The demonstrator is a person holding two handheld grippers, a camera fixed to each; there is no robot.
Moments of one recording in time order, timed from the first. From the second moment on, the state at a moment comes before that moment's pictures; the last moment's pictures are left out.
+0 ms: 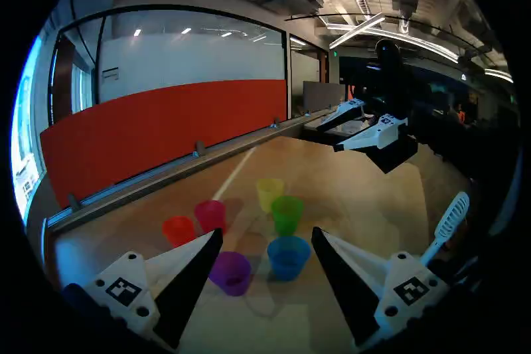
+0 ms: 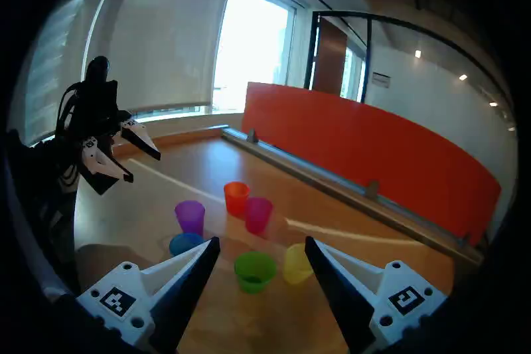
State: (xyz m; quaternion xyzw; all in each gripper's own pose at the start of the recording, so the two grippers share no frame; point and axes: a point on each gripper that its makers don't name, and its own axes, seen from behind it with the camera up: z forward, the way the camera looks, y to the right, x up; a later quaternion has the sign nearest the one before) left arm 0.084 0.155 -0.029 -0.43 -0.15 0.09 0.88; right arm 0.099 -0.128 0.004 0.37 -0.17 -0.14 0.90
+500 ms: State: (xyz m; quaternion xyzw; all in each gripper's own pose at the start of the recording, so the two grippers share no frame) left arm 0.029 0.176 -0.035 -0.45 -0.17 0.12 0.87; right arm 0.049 -0.132 0.013 0.37 -0.20 -0.15 0.90
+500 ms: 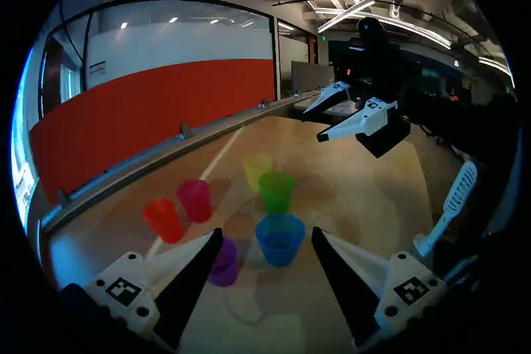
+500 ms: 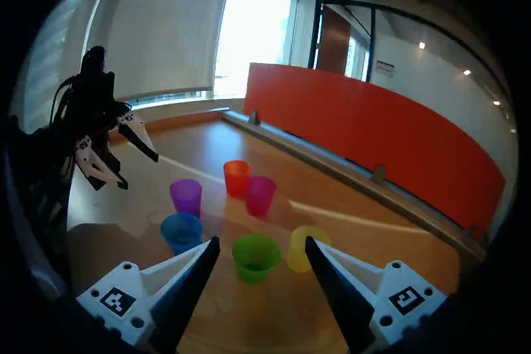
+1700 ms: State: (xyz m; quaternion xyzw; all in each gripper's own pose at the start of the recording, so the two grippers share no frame) left arm -0.057 0.215 -0.031 -0.49 -0.26 0.17 0.82; right arm -0.031 -0.144 0.029 0.38 -0.24 -0.16 0.88
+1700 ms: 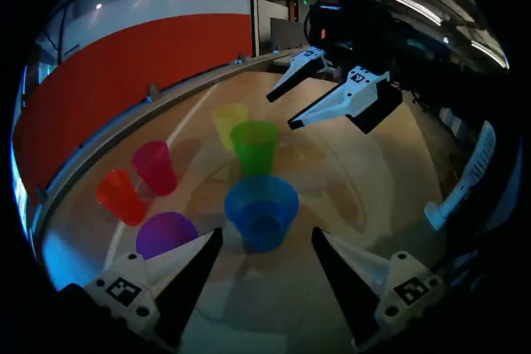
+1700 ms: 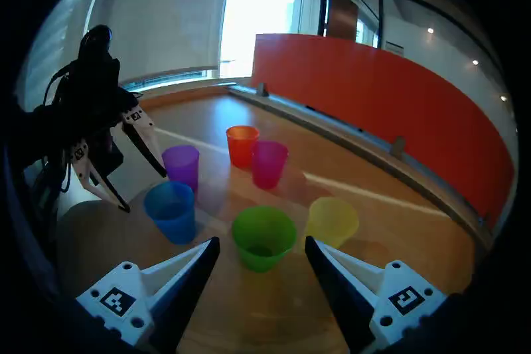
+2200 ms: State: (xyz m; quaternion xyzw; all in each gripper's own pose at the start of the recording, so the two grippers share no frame) left arm -0.070 0.232 -0.019 -0.49 -0.27 0.18 0.81; right arm -0.051 -0.149 0.036 0.39 -0.25 -0.16 0.87
